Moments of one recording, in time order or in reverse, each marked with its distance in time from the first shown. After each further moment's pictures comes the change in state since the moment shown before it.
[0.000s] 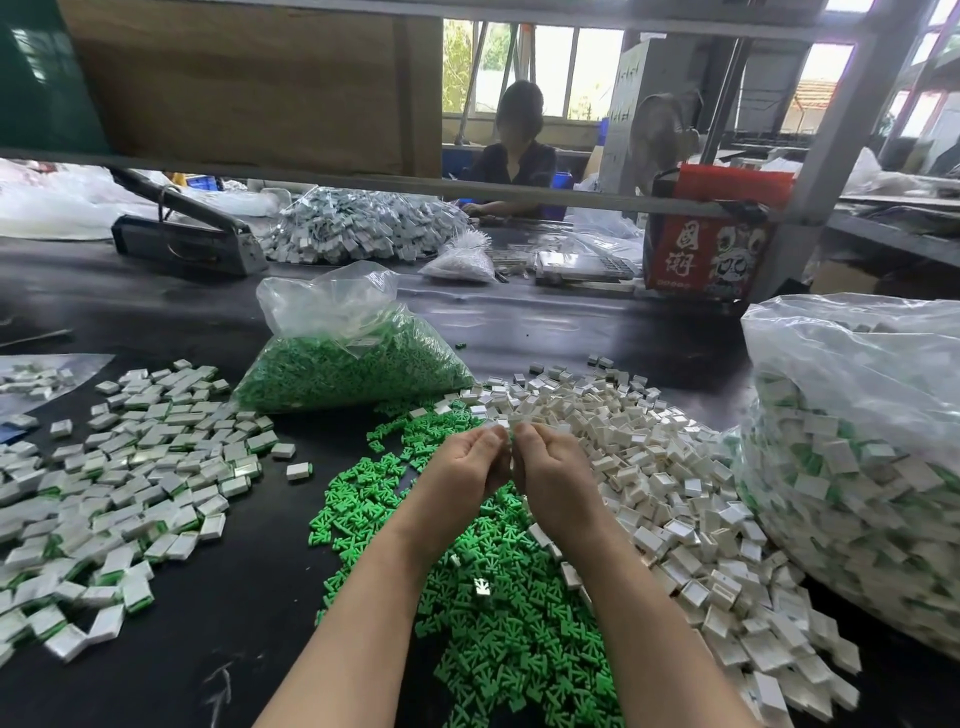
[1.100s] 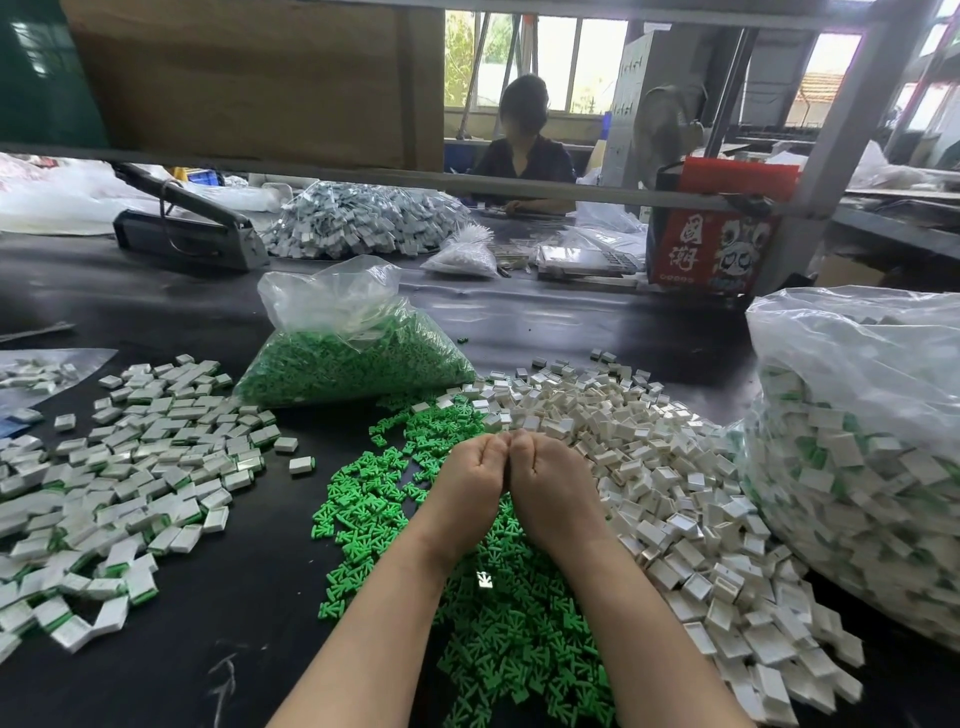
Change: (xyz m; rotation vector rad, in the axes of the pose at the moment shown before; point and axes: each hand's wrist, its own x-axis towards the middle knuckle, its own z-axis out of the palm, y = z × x) left_hand 0.003 -0.016 0.009 0.122 0.124 -0.027; right_hand -0.003 0.013 0.005 -0.498 0.050 -0.118
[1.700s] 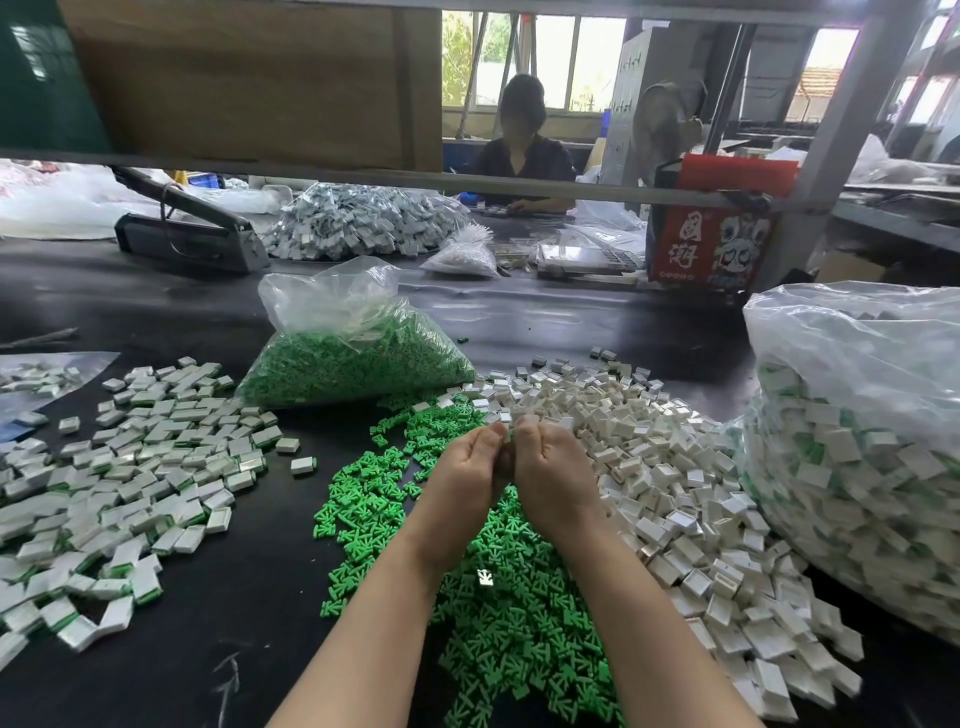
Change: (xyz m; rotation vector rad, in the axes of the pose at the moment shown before) left_hand -0.010 0.006 -0.002 -0.185 -0.042 0.029; right_hand 0.004 -0.008 -0.003 0.219 0.013 0.063
